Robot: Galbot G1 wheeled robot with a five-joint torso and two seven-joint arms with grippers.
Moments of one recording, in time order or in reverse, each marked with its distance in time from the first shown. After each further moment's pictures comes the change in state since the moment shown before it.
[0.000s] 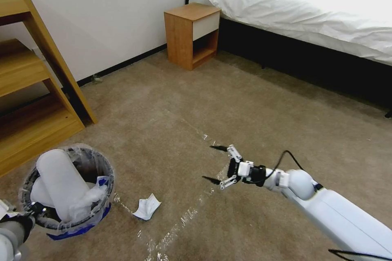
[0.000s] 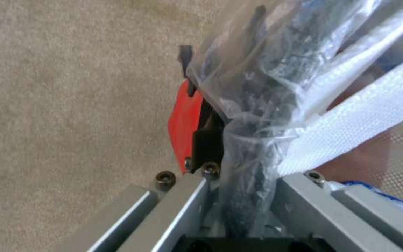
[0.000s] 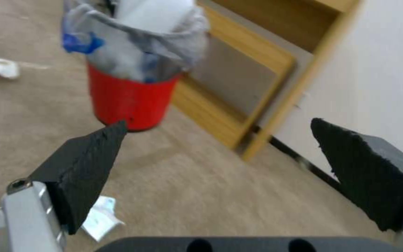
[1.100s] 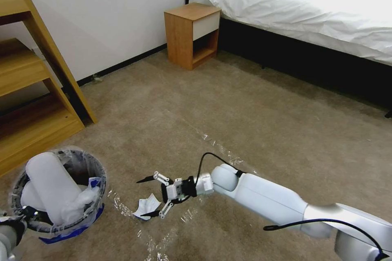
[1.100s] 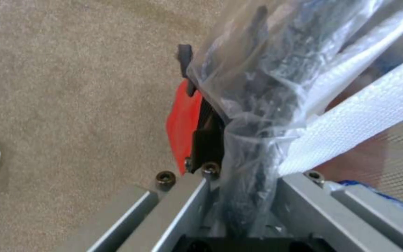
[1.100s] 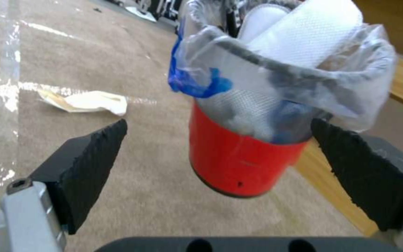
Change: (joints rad) left arm 0.008 -0.023 -0.051 0.012 0.020 -0.001 0.003; right arm 0.303 0.387 -0.496 -0.248 -0.041 -0.014 -0.014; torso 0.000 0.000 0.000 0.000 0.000
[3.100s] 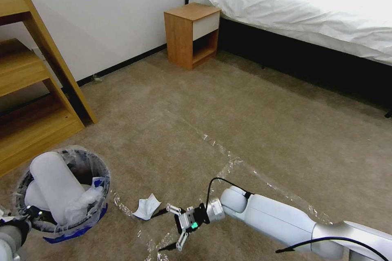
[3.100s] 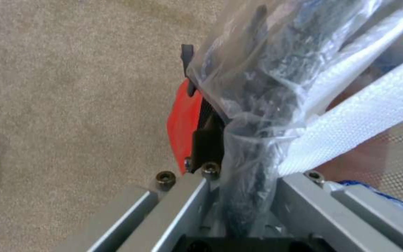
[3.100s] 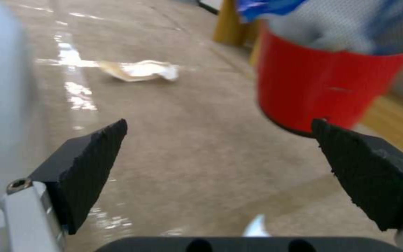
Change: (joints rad) left arm 0.003 -0.018 0.030 -0.021 0.023 -0.005 -0.001; right arm -0.092 -0.062 -0.013 -0.049 0.009 -0.031 -0.073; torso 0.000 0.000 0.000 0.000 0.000
